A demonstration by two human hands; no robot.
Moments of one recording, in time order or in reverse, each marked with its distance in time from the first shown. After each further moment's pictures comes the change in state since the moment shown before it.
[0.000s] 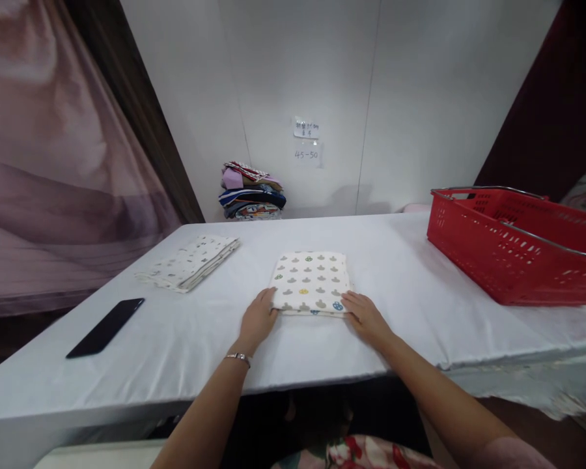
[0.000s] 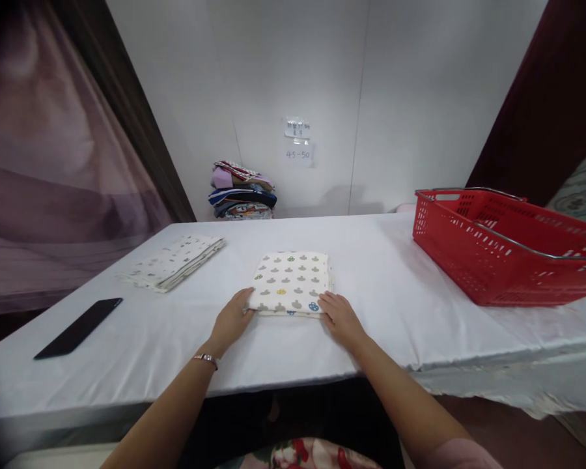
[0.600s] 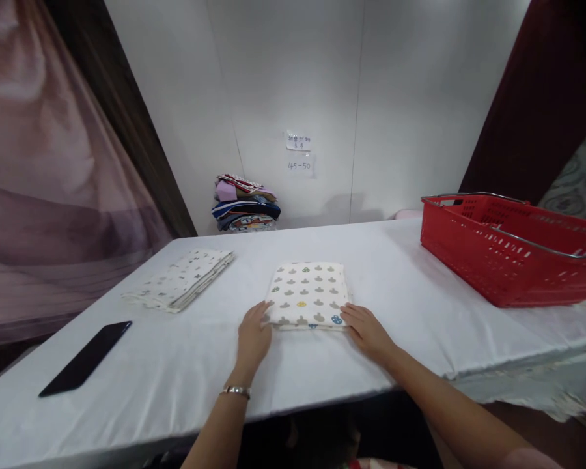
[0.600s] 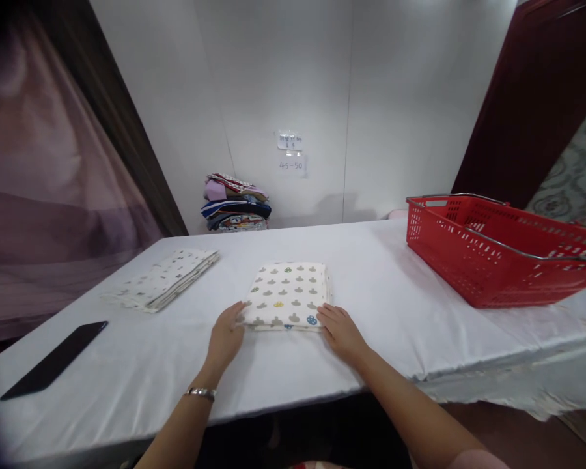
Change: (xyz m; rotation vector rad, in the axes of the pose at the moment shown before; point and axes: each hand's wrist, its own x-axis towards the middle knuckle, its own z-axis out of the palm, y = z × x) left_hand 0.001 -0.004 0.005 -0.147 0.171 -0.052; right_hand 0.001 -0.008 -0.001 -0.029 -0.013 -0.006
